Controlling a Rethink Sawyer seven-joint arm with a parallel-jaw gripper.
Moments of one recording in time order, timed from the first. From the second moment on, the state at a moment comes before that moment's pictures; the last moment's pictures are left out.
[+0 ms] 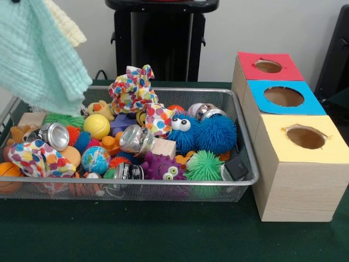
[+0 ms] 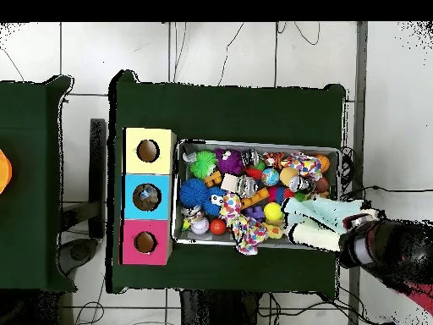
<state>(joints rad) -0.65 -0.95 -0.14 1.65 -0.10 0.93 2.30</state>
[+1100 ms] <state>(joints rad) -0.69 -0.90 -0.01 1.65 -0.17 0.88 2.30</state>
